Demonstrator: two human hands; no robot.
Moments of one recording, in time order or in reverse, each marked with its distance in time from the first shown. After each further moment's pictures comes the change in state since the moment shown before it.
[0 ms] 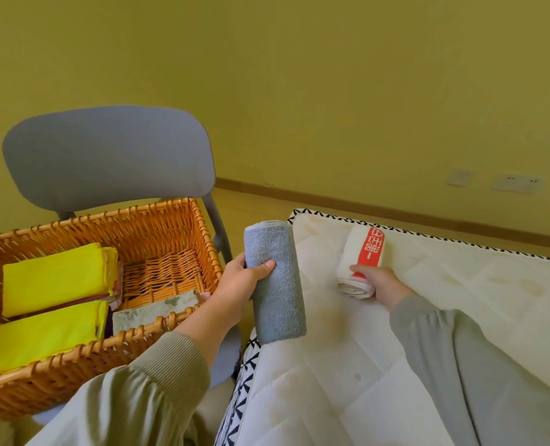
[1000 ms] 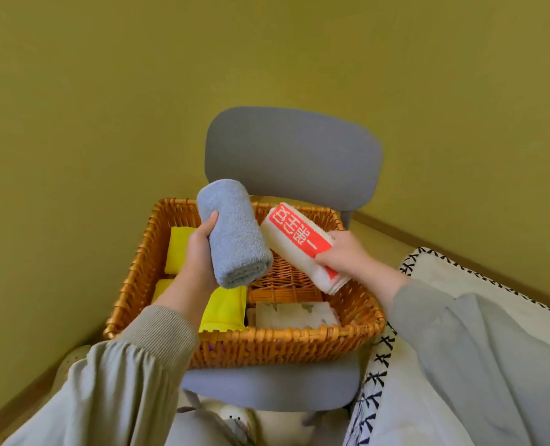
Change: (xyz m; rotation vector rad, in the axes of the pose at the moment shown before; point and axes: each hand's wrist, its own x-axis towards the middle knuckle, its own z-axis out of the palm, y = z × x) left_hand -0.047 0.060 -0.262 -0.701 0.314 0.196; right_hand -0.162 -0.057 0.307 -0.928 -0.395 -0.757
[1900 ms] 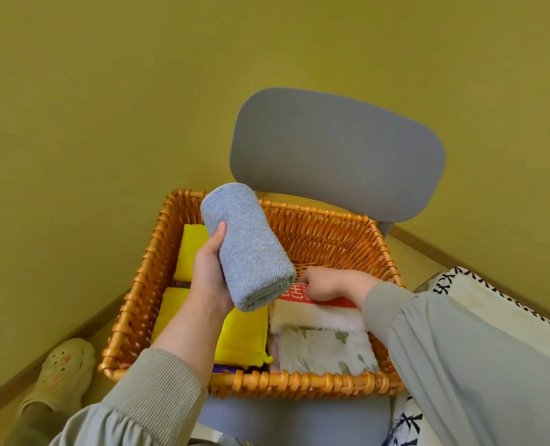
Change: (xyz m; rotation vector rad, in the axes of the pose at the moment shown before) left_hand 0.051 -0.012 -0.046 -0.262 -0.065 -0.052; right_hand 0.071 -0.009 0.089 -0.629 -0.697 -0.101
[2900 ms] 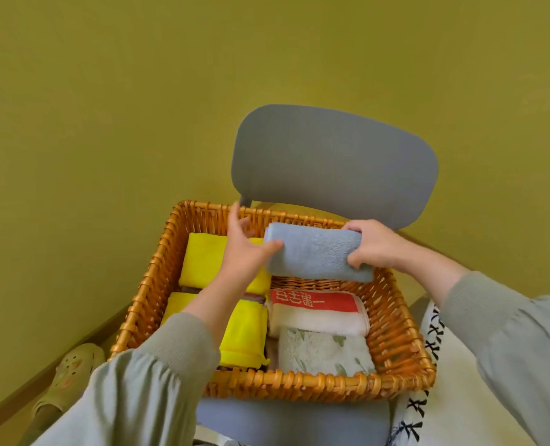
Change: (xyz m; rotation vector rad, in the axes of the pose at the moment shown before) left_hand 0.027 -0.012 0.024 0.998 0.131 0.388; right_hand -0.085 0.035 -0.069 0.366 0.519 -0.032
